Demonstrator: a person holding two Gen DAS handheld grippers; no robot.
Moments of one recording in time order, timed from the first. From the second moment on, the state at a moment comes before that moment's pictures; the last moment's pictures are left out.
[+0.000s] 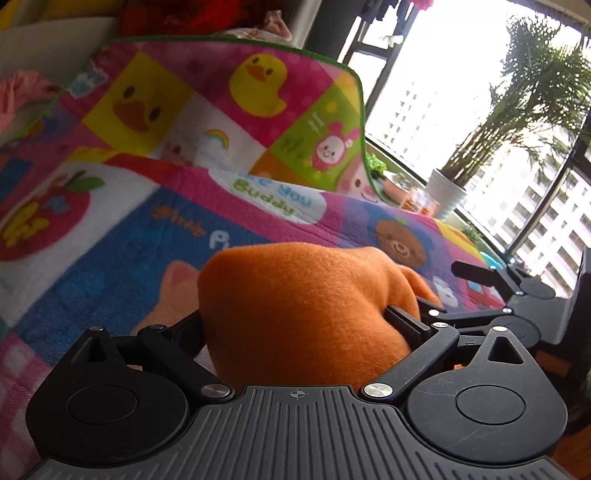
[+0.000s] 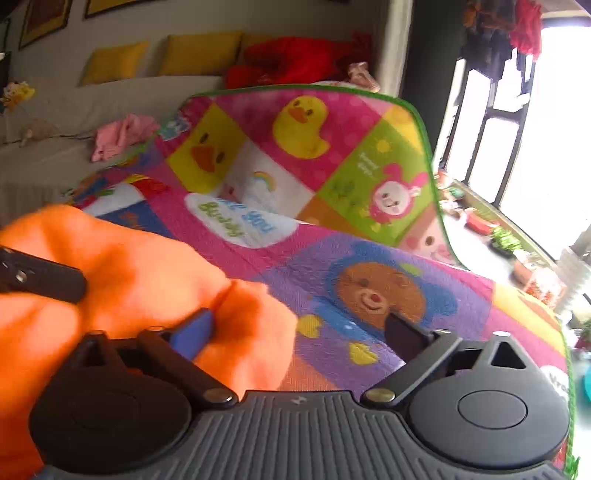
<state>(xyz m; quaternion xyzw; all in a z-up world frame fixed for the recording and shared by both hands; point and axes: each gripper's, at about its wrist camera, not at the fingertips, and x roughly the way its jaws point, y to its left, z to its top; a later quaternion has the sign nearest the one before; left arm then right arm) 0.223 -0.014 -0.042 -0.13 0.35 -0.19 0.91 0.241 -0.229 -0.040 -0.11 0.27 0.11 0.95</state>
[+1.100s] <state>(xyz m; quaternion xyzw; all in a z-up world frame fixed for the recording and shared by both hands) 0.170 0.007 -0.005 -0.11 0.31 -0.20 0.92 0.213 -0.240 -0.045 -0.11 0.28 0.08 0.95</state>
